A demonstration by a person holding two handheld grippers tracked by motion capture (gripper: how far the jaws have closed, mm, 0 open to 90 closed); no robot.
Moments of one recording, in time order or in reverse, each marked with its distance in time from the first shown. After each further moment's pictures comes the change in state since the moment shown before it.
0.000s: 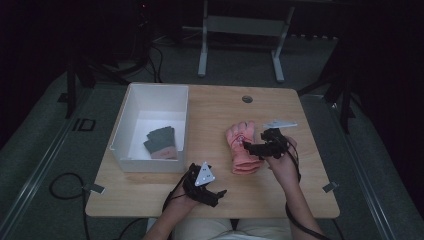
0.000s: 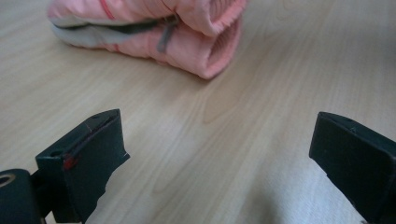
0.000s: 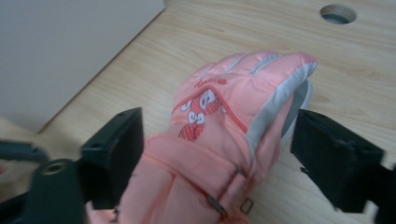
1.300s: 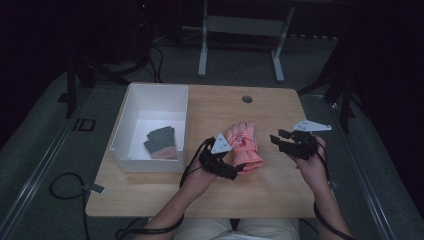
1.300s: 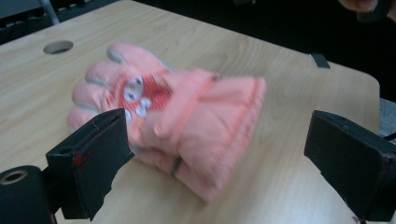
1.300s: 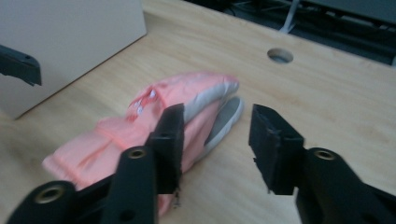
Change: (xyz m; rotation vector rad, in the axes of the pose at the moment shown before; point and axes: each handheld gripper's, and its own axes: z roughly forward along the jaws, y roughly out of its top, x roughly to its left) left arm 0.026 0.101 0.011 -0.057 -0.053 -0.068; right arm -0.047 -0.010 -0.054 -0.139 -0.036 -0.129
